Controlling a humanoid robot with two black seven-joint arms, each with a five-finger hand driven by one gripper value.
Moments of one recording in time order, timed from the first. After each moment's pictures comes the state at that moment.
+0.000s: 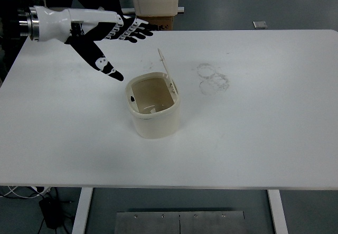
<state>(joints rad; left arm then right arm) -1.30 0.82 -0.41 -1.37 0.61 -0.61 0.07 0.02 0.00 0.36 0.20 -0.14 0.00 0.09</state>
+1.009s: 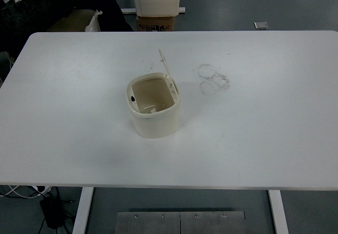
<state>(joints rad) -1.22 0.60 -0.50 -0.78 -0.07 -0.49 -0.01 0.02 0.00 0.36 0.20 -0.14 0.00 0.09</state>
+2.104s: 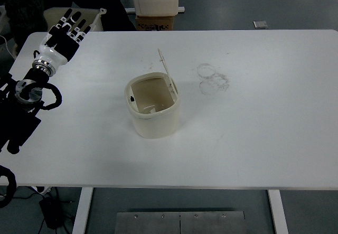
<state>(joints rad) -0.96 0.20 -0.73 -0.26 -0.31 -0.48 -0.09 0.03 0.00 0.36 0.20 -0.15 0.00 0.09</state>
